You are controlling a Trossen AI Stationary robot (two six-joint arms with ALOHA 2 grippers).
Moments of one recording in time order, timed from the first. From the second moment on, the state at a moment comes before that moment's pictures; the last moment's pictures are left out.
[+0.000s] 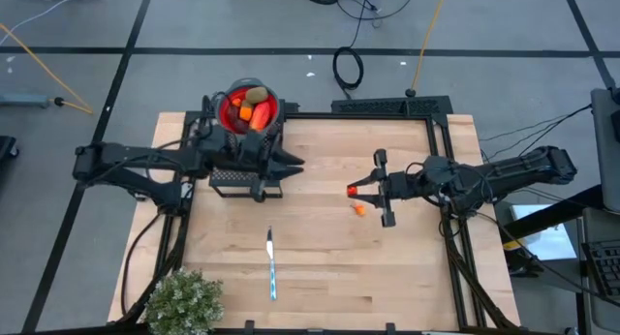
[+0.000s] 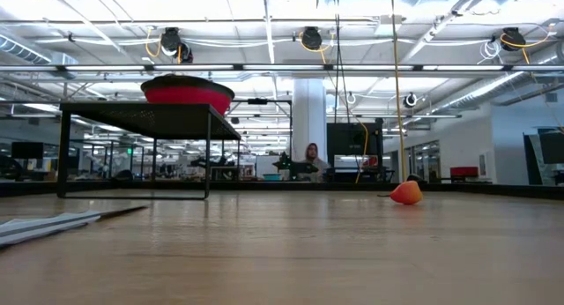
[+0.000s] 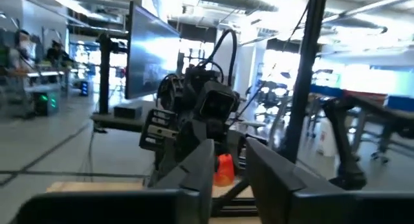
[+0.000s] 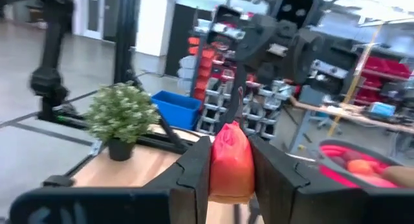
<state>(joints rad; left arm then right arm) 0.07 1.23 0.95 0.51 0.26 -0.14 0.14 1.02 0.73 0.36 0.02 -0.19</state>
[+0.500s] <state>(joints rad) -0.01 1.45 1.30 0.11 0.14 0.13 0.10 1.02 0.73 0.35 0.06 -0.20</state>
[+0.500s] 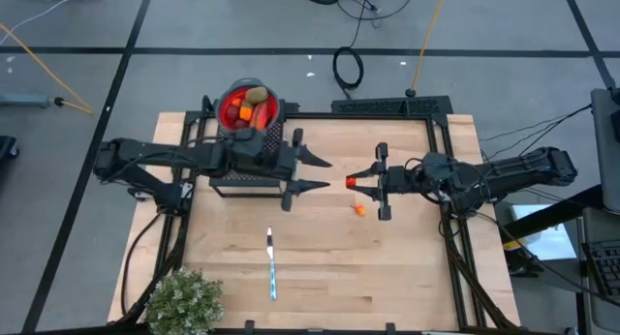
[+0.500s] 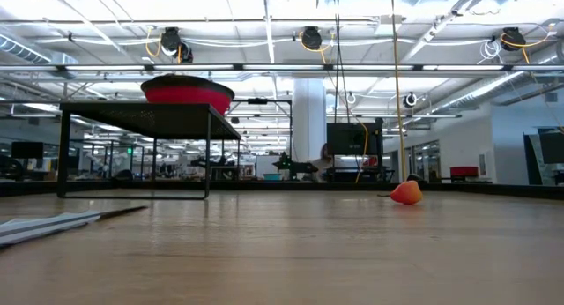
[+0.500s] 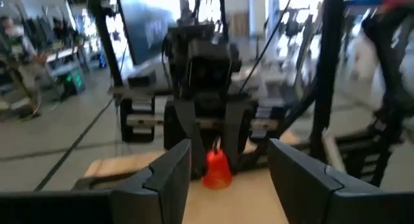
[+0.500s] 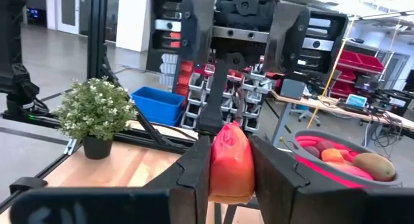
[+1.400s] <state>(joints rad) -0.03 1.62 1.47 0.03 0.08 0.17 0.09 1.02 0.73 0.35 0.05 -0.20</state>
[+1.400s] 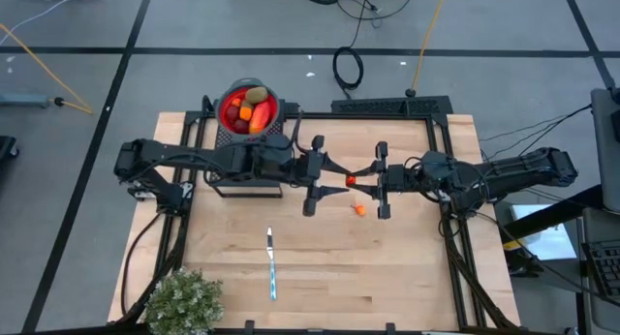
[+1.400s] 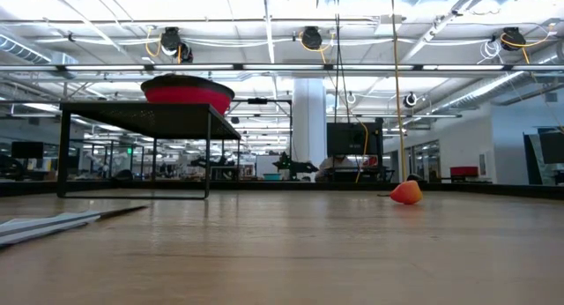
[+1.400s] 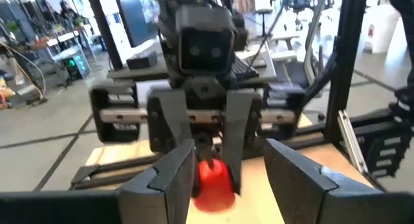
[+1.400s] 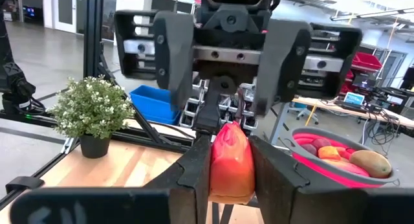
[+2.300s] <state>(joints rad) -0.03 1.67 1.47 0.11 0.08 0.16 0.09 1.02 0.73 0.36 0.05 -0.16</state>
